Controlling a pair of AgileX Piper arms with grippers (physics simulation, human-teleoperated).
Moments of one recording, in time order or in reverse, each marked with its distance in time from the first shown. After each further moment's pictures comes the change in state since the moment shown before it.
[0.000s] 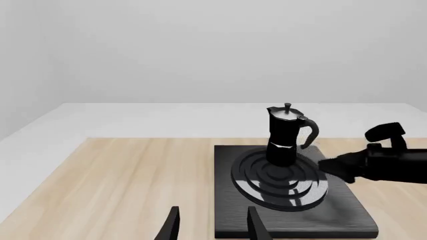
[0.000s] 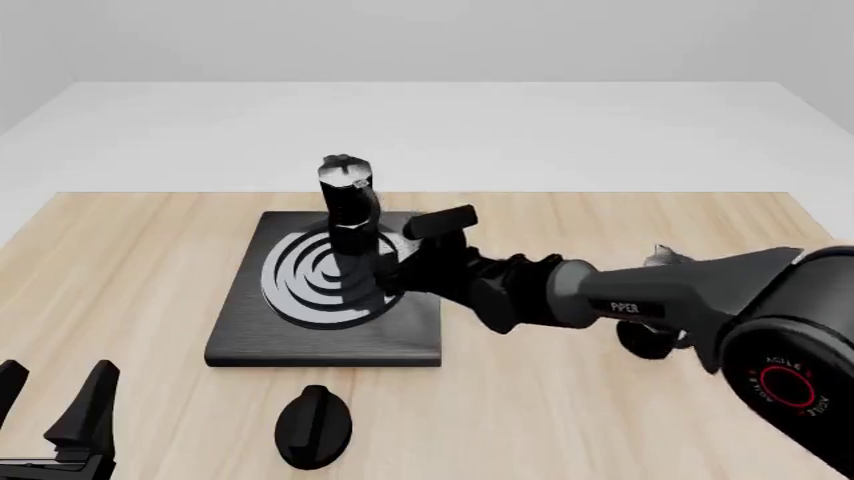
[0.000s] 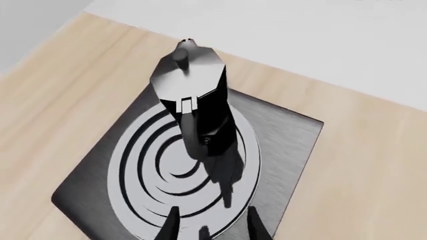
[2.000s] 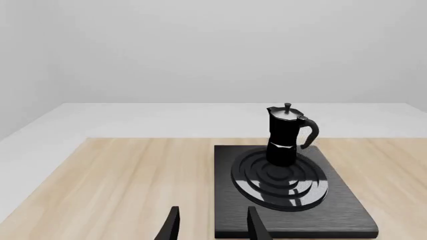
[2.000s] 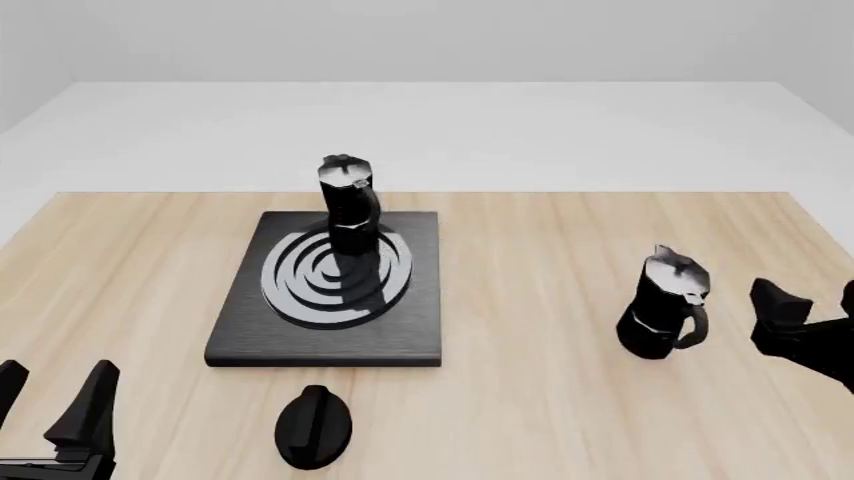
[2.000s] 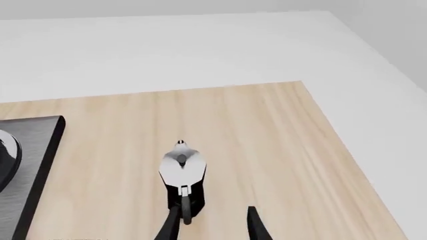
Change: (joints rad) left arm 0.000 0.000 0.000 0.000 0.000; right arm -0.832 -1.352 0.794 0.383 -0.249
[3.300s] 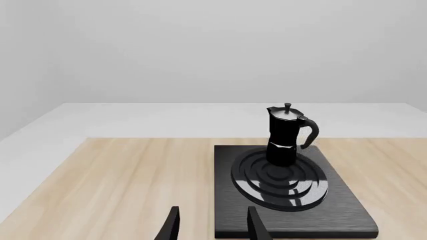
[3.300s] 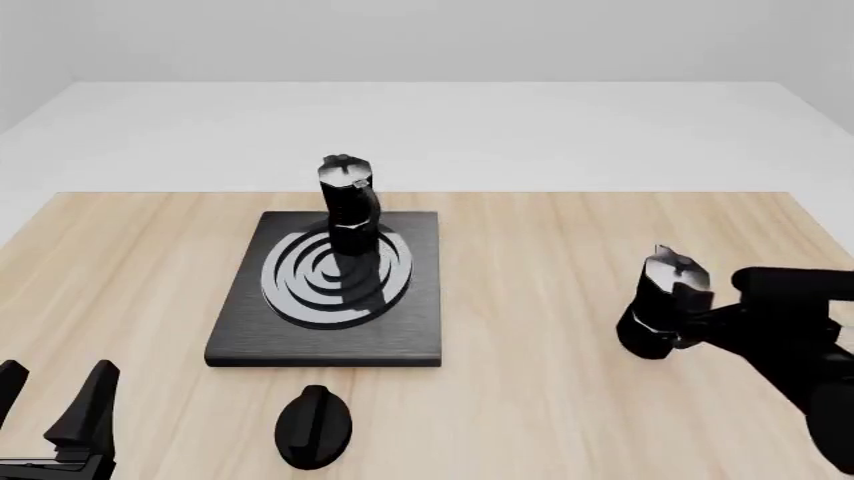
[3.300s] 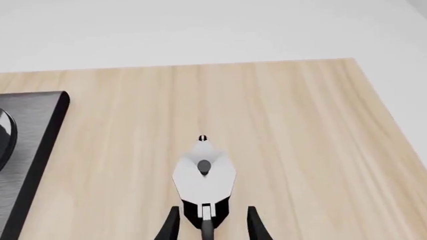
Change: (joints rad) left arm 0.000 0.000 0.000 0.000 0.000; right arm 0.100 0.485 0.035 -0.401 0.034
